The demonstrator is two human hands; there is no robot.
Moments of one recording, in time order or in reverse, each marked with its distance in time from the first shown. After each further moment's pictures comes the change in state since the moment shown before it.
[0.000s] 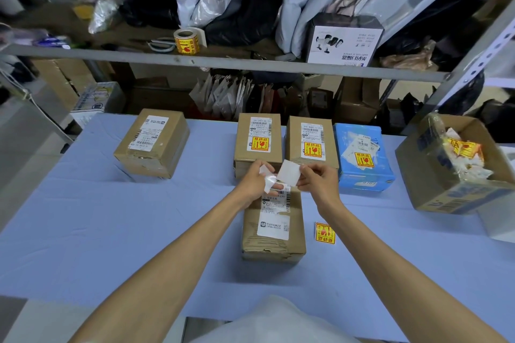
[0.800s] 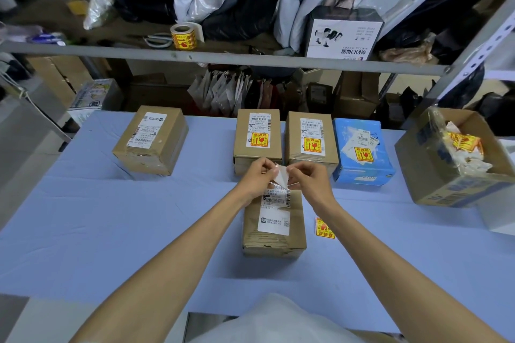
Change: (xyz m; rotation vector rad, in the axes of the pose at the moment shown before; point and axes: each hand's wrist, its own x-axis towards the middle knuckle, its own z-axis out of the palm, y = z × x) left_hand 0.005 -0.007 0.004 0.039 -0.016 0.120; right_hand -0.009 0.003 0.007 -0.039 -0.174 -0.080
